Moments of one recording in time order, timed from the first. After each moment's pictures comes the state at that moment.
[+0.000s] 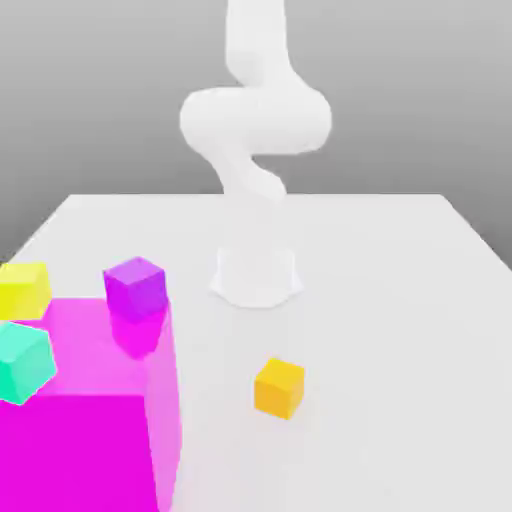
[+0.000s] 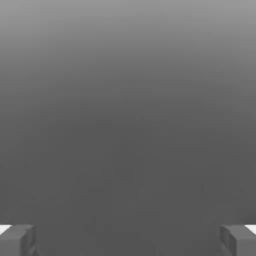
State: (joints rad) arm 0.00 -0.74 0.00 -2.37 0.03 2.35 0.83
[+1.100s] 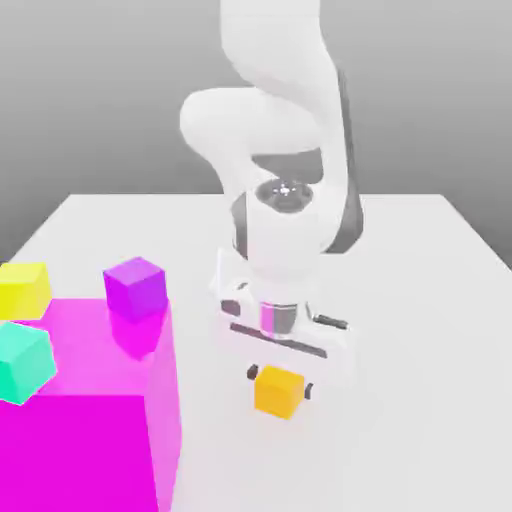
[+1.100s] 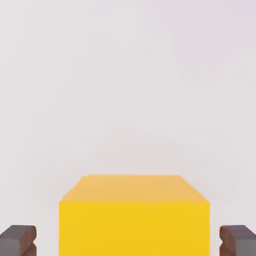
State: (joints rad) arm 0.09 0.22 0.01 -2.93 -0.05 3.15 1.40
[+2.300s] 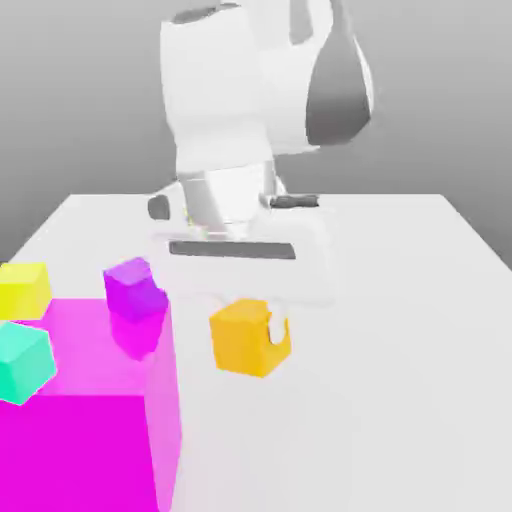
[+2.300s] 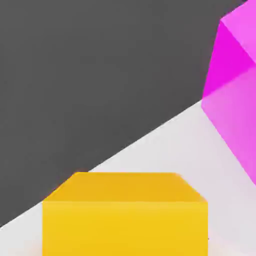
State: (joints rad) arm 0.00 -0.19 -0.11 -2.50 0.25 2.52 1.07
